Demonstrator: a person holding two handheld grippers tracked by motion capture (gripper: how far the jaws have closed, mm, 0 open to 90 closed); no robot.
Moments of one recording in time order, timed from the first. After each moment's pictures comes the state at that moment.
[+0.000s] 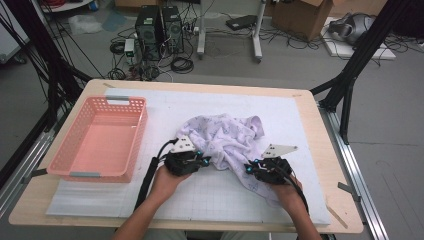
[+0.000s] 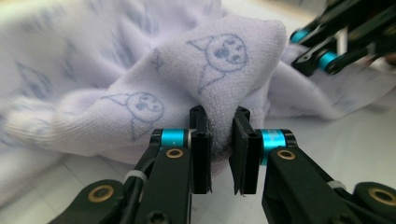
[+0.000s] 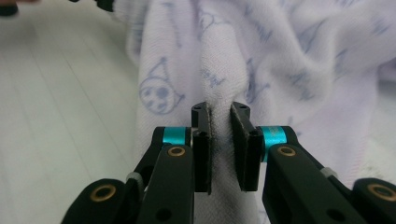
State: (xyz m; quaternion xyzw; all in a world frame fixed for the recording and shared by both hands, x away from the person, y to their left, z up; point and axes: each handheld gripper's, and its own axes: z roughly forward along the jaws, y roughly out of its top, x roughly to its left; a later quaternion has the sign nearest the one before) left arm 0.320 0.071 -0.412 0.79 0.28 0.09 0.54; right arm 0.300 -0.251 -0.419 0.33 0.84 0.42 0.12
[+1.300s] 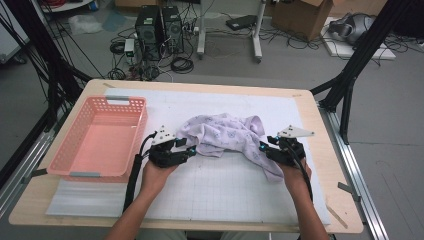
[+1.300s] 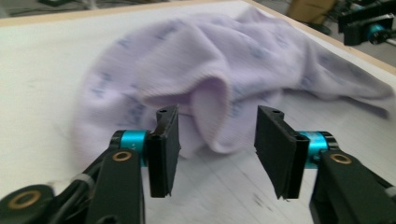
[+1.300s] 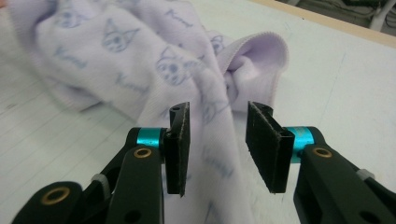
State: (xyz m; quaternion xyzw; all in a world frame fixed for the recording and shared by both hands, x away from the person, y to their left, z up) left arm 0.329 0.096 -0.422 0.76 0.36 0.14 0.52; right arm 0.331 -0.282 -0.398 0.42 0.78 0.41 0.23
